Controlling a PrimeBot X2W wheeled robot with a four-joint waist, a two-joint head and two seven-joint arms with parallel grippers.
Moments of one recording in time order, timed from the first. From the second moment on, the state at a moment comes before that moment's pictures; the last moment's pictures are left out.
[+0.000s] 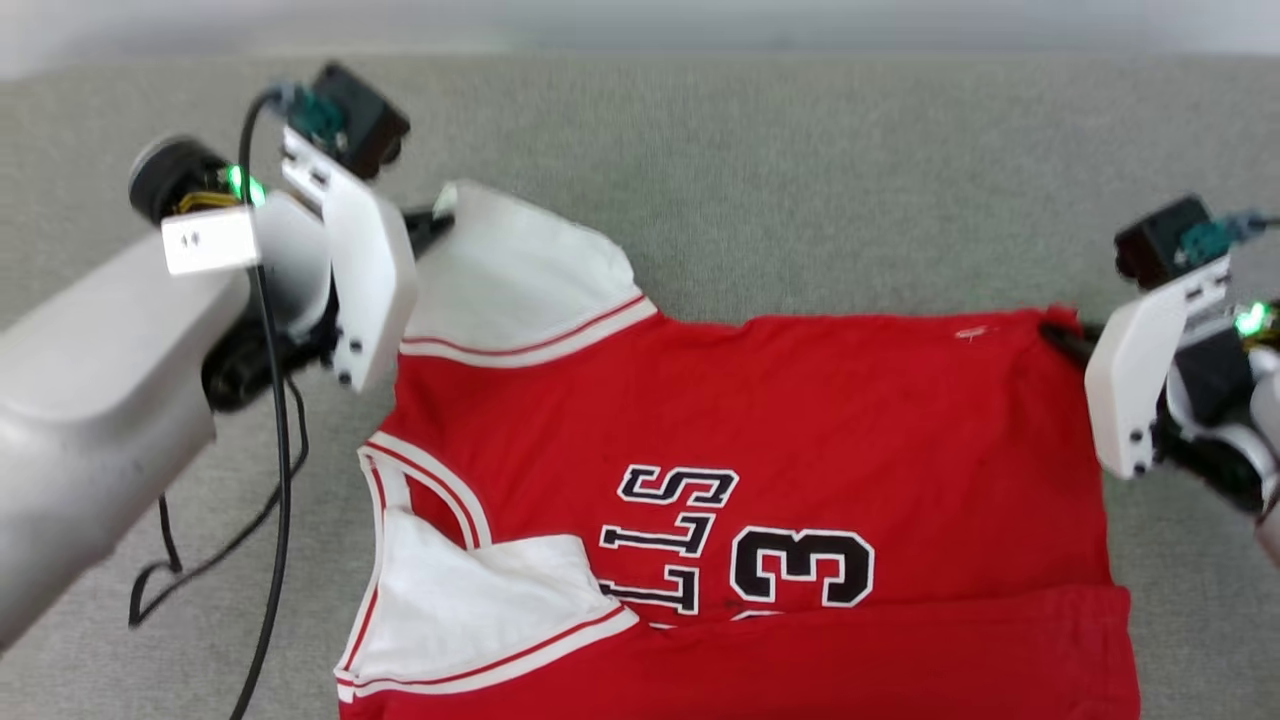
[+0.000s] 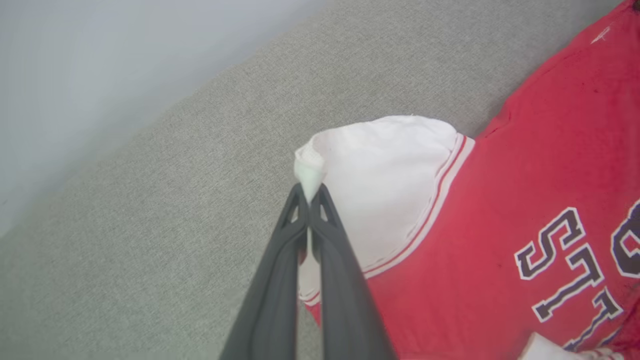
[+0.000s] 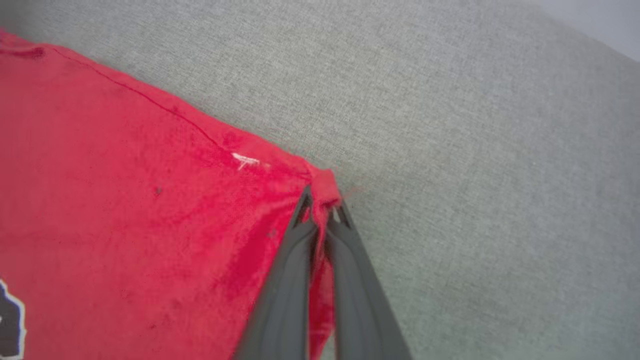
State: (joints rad) left arm -1.21 0.69 -1.25 0.44 -1.06 -0.13 0.29; right arm -0.78 -0.61 0.69 0.52 0.73 0.13 0.41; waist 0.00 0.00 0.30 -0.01
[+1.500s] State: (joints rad) left arm -0.54 0.78 -1.28 0.30 -1.16 0.01 0.15; right arm -0.13 -0.61 0.47 0.30 0.72 0.13 0.43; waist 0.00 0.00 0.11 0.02
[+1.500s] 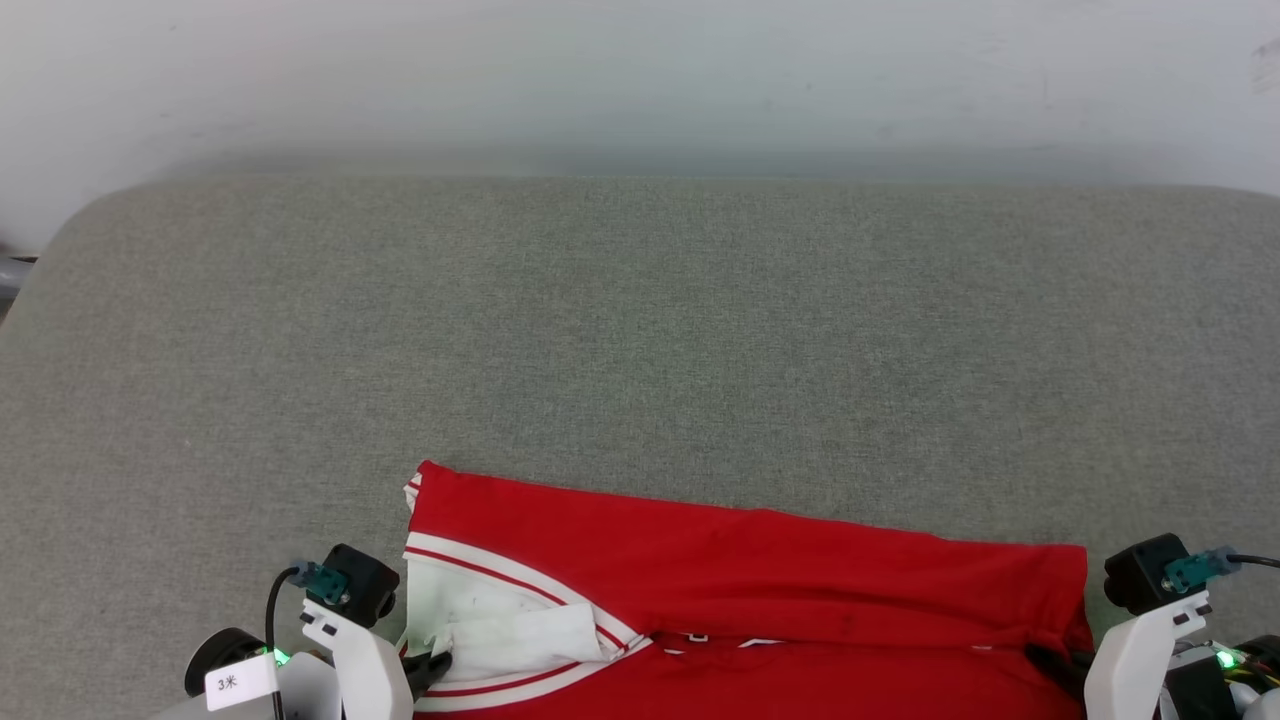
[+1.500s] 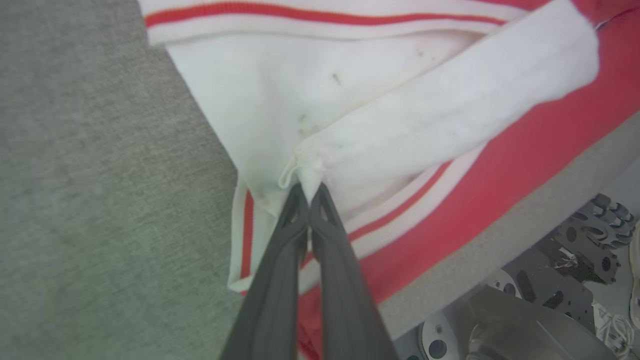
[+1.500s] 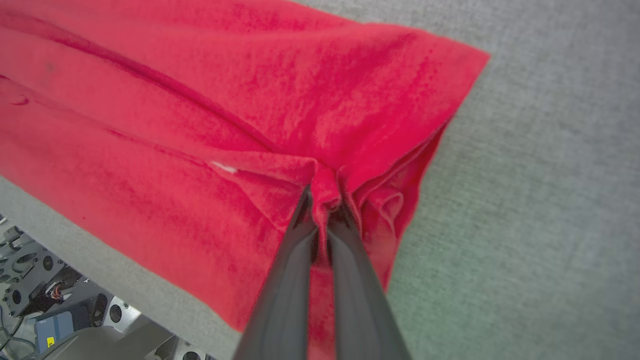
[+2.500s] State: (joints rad) left arm -0.37 0.82 -0.96 0.11 -0.96 0.47 -0.26; right arm 0.04 -0.55 0.10 0.03 0.53 0.13 0.43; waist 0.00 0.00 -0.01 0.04
